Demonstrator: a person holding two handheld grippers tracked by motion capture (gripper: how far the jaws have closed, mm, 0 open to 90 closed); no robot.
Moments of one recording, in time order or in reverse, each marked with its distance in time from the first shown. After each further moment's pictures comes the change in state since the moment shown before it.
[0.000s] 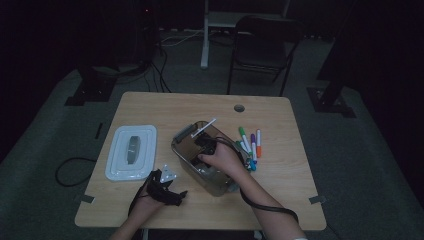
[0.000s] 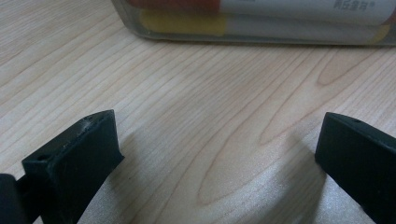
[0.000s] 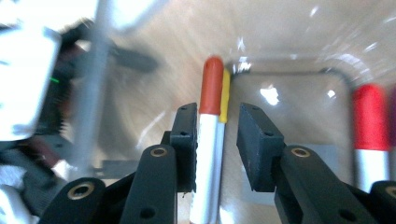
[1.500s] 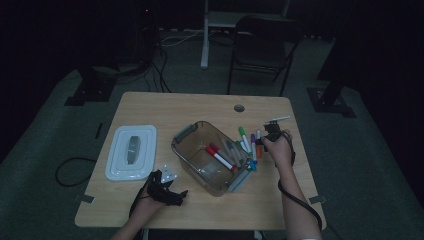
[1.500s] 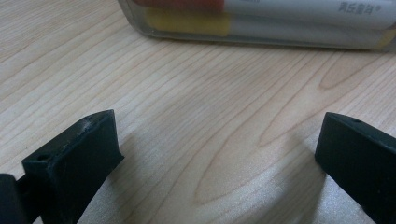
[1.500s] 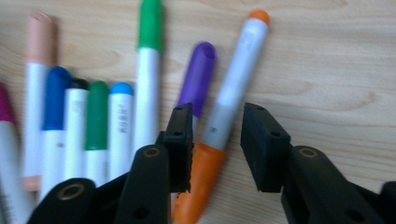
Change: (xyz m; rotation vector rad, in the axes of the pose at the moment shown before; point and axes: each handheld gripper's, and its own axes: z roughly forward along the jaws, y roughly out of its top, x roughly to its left) left arm -0.004 0.000 0.000 0.001 0.025 -0.027; right arm -0.203 -0.108 -0.043 -0.165 -0.372 0.535
